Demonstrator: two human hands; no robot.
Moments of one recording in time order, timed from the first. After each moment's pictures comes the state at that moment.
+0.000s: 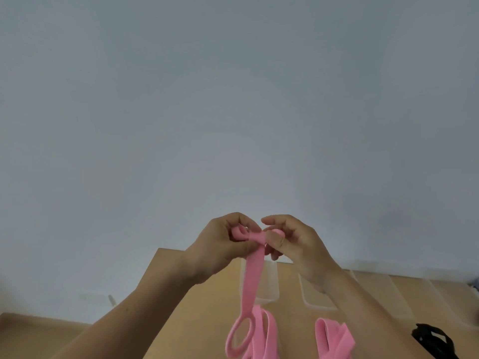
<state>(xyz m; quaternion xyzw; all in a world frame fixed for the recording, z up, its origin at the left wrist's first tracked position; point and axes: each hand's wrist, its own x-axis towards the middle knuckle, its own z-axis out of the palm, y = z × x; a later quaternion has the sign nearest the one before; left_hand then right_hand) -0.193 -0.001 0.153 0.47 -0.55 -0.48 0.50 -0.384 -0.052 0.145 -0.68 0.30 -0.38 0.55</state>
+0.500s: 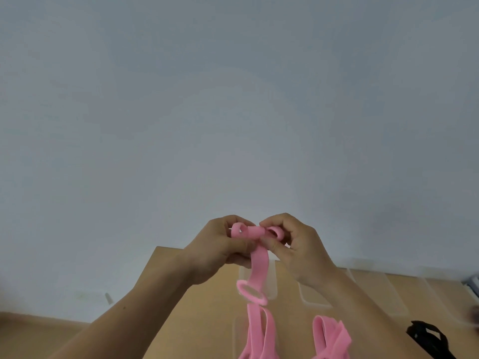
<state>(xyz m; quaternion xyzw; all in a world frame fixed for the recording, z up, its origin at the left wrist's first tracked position) -0.189 0.004 0.152 0.46 -0.49 -0.57 0.48 -0.379 -0.047 0.141 -0.77 0.33 -0.41 0.36</state>
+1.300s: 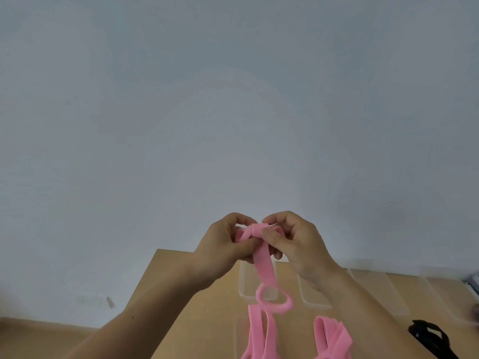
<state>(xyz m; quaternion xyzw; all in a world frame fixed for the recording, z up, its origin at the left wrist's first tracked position) -0.201 0.004 0.143 0.45 -0.54 -0.48 0.52 -0.377 -0.047 0.147 -0.66 0.33 -0.42 0.53</state>
